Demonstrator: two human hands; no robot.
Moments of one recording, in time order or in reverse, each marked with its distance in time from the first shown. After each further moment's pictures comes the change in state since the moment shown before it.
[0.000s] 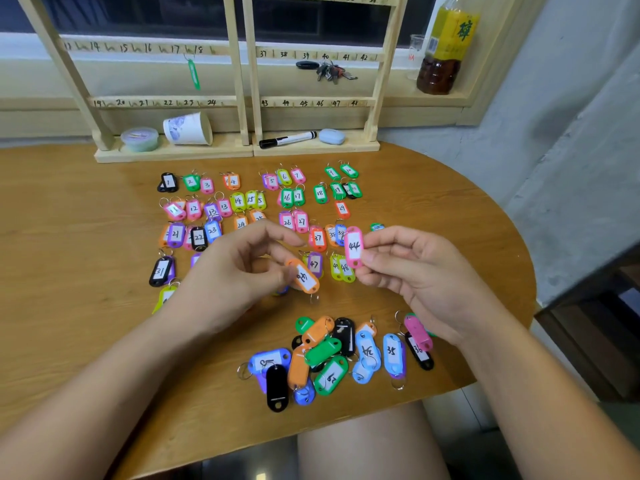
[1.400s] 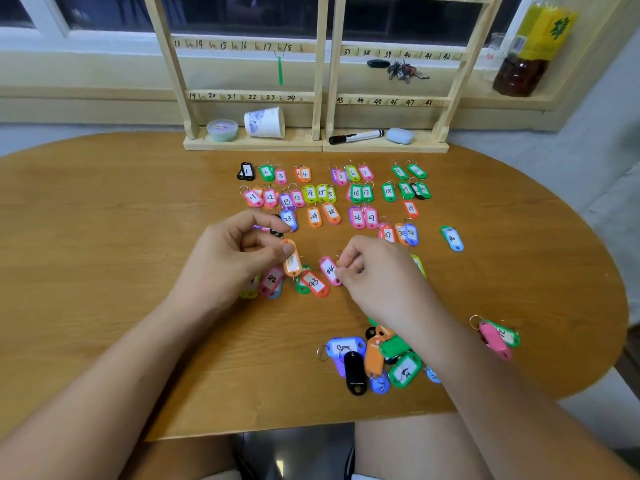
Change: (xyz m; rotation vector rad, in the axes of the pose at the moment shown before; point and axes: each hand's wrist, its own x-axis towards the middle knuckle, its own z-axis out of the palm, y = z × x) left_hand -0.040 -0.021 -0.079 0.000 0.324 -0.086; right_hand 0.037 0.038 0.122 -1.054 0.018 -0.205
